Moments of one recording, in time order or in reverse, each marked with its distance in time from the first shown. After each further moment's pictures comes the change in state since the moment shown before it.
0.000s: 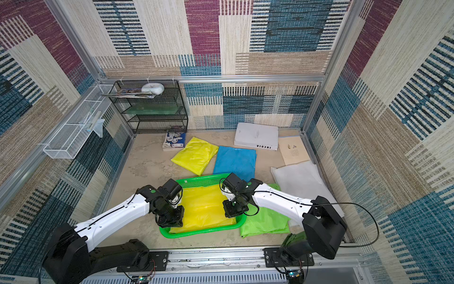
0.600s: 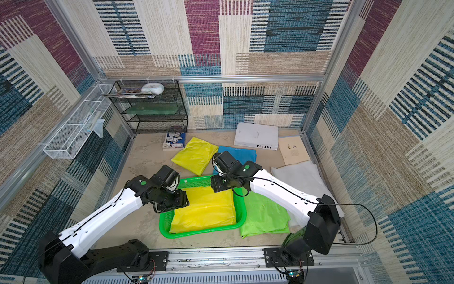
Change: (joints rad) left arm 0.019 -0.056 0.284 -0.051 -0.148 -0.008; right arm -0.033 0.015 0.423 -0.037 0.386 -0.032
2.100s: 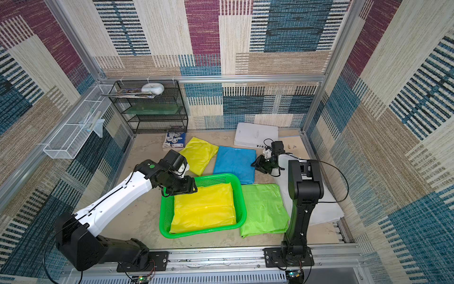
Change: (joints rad) left arm 0.034 0.232 0.235 0.009 0.057 0.167; right arm -0.800 0.553 -0.108 0.489 -0.666 0.027
